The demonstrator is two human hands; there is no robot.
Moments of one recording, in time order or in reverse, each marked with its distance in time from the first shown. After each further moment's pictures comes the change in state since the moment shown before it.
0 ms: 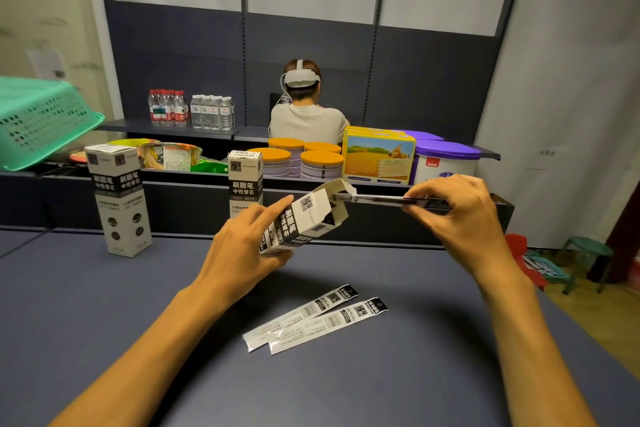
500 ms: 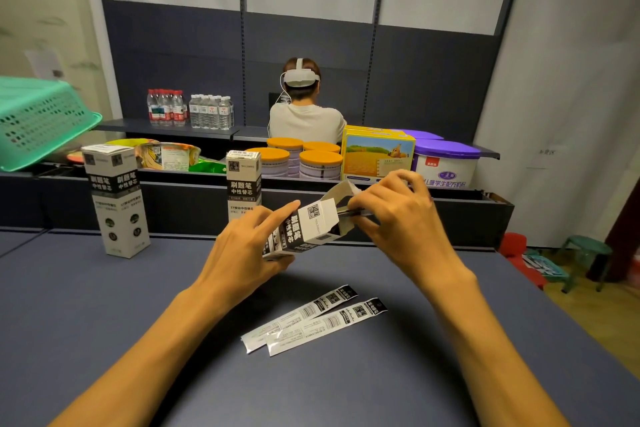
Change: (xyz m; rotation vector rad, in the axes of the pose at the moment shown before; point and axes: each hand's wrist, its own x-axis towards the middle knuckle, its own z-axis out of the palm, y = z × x) left_hand 0.000 0.004 0.000 0.059 -0.027 0.074; right_hand 0.011 -0.048 0.038 -0.261 -0.047 -0.284
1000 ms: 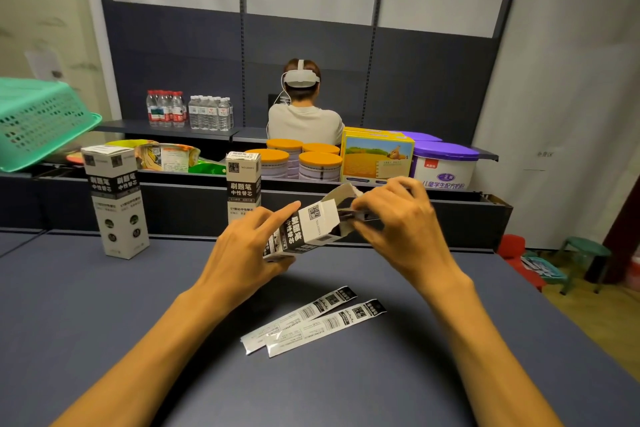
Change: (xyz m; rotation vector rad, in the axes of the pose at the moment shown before) left_hand 0.000 0.003 -0.001 -0.009 0.013 0.006; right_hand -0.006 0.001 0.005 0.089 0.061 0.042
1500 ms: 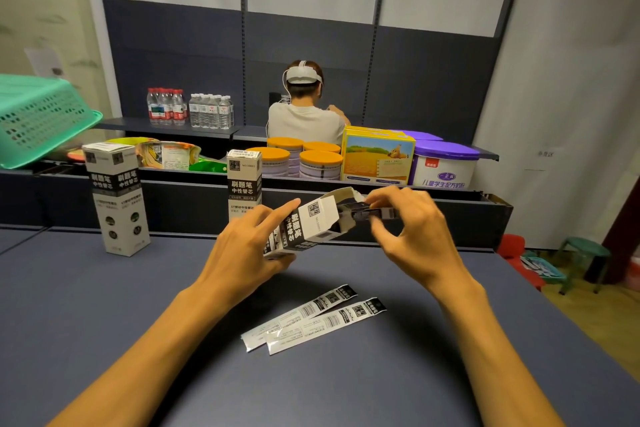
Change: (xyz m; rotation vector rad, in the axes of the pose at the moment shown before) left_hand 0.000 0.000 -0.001 0.005 -0.004 -0.016; right_hand -0.014 0.008 -0.003 0.253 -0.019 0.180
